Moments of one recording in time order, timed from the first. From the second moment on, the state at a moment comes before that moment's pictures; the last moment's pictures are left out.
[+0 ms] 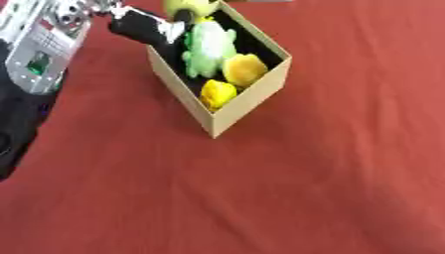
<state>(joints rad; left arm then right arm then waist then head) -1.11 0.44 -0.33 -1.38 -0.73 -0.06 -0.52 -0.50 -0.63 0.06 -1.98 -0.03 -0.15 -0.33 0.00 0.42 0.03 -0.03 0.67</state>
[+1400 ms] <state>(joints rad) -1.01 0.51 -0.13 -1.68 -0.48 0.01 -0.07 -0.50 -0.63 0.05 -1.98 -0.02 -0.16 -0.35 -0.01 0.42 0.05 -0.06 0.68</state>
